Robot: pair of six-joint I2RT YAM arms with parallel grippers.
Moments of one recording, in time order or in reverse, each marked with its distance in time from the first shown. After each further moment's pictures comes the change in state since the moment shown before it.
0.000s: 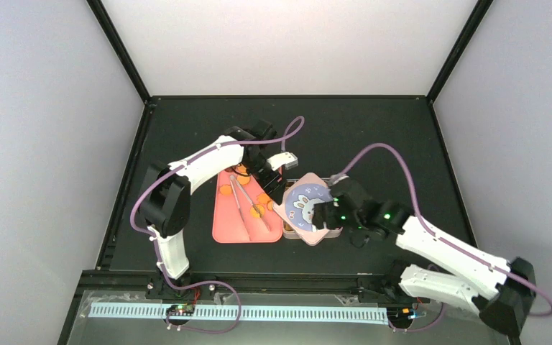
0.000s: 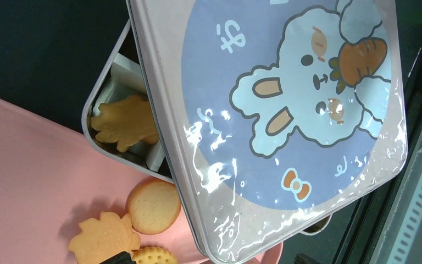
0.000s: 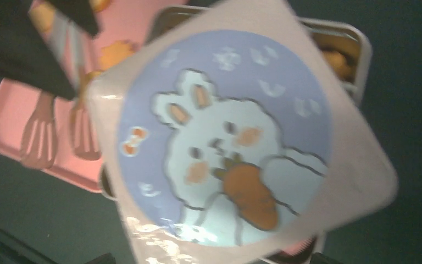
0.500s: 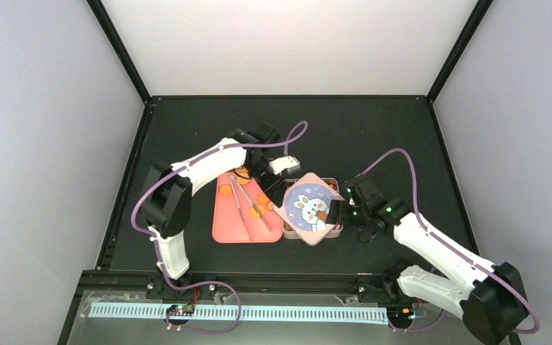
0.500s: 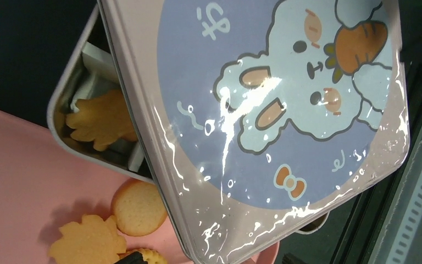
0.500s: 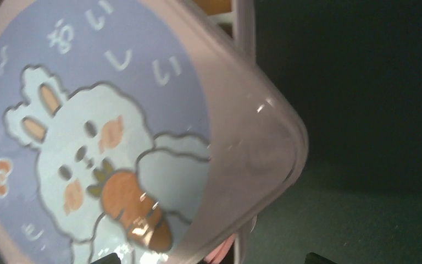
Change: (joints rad) left arm -0.024 0.000 -0.011 0.000 -0.007 0.006; right arm -0.328 -0.049 -0.195 0.030 -0.184 0.097
